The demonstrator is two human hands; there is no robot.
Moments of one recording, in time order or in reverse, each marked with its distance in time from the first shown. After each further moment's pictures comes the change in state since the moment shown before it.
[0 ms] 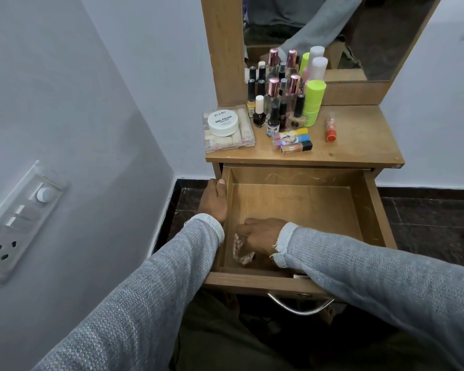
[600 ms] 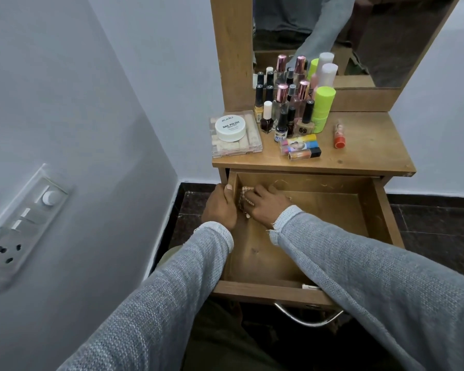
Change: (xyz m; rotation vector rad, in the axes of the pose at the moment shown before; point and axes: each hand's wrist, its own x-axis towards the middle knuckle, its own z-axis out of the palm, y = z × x) left_hand 0.006 -0.006 0.005 0.112 0.046 0.075; right_hand 0.028 0.041 0.004 -0.266 0.506 0.333
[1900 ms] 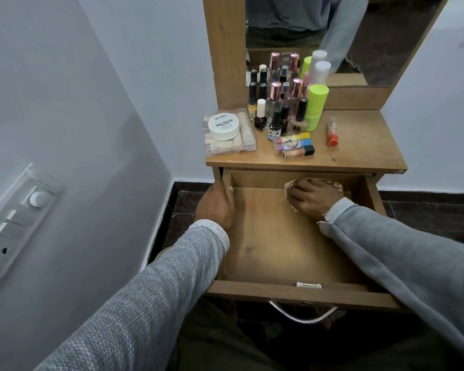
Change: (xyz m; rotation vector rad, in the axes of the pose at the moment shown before) left_hand 0.005 0.003 -0.004 0.266 -0.038 0.185; right_hand -0.069 0.082 0.026 -0.207 -0.038 -0.160
